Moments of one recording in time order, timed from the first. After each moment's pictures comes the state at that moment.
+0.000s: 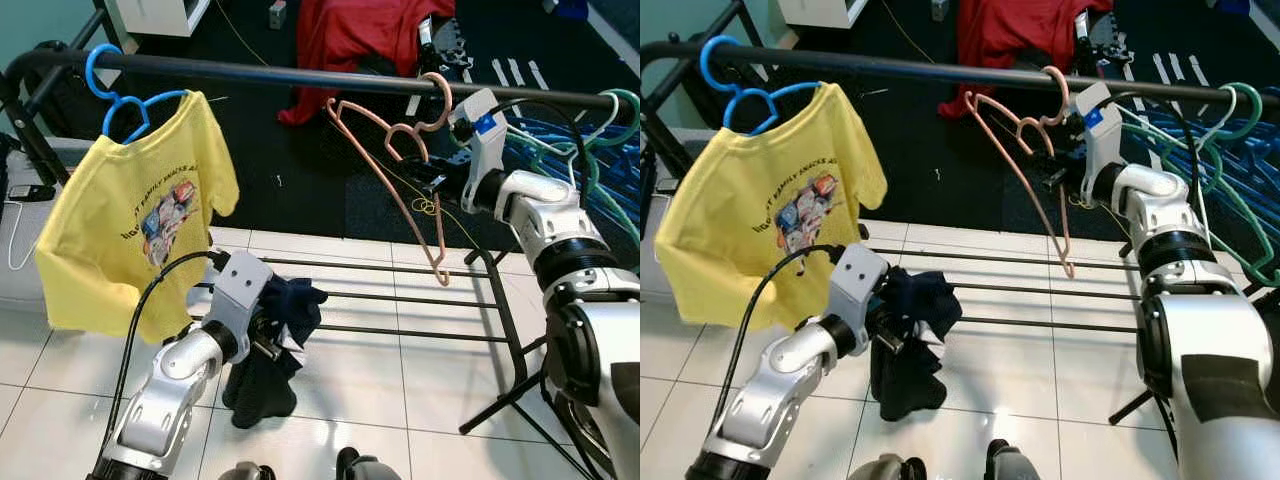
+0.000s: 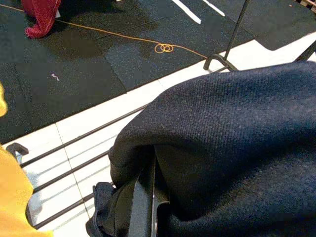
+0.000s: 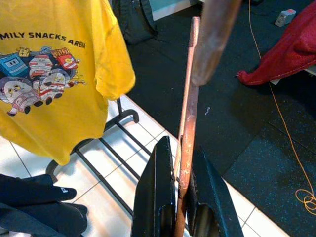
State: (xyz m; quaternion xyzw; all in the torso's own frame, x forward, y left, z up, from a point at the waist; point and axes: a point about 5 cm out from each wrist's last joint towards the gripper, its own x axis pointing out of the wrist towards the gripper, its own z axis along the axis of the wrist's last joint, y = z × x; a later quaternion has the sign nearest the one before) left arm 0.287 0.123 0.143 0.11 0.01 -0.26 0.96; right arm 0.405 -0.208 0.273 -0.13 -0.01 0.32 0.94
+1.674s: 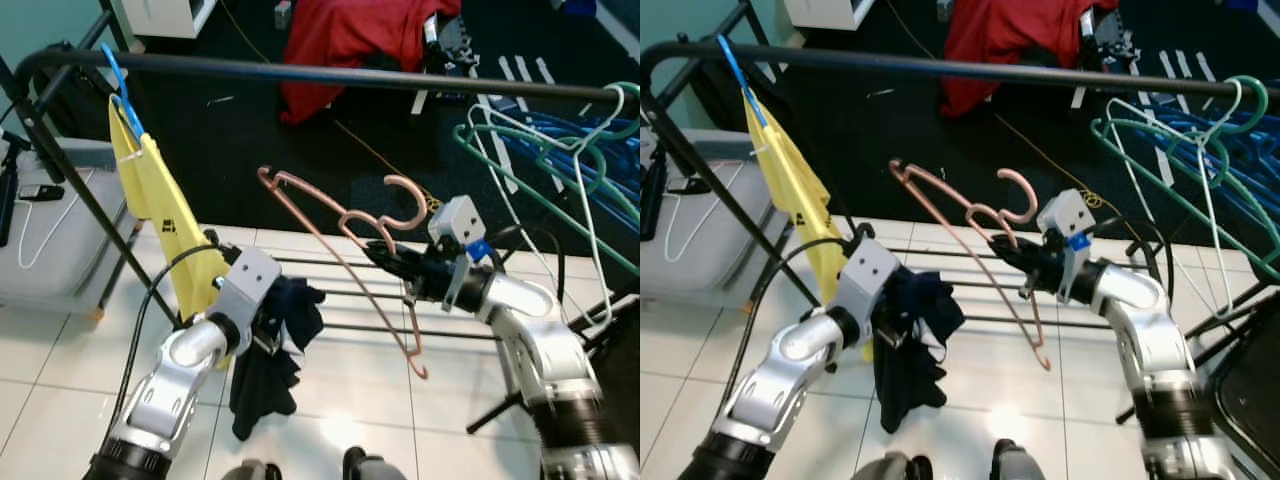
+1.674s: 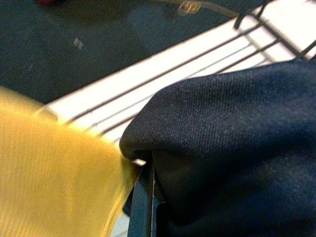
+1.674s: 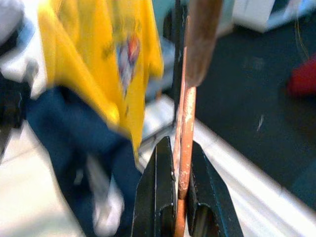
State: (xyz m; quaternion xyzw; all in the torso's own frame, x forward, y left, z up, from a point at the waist) left arm 0.290 0.144 0.117 0.15 0.08 -0.22 0.96; right arm 0.275 -0.181 0.150 -0.09 0.01 0.36 0.93
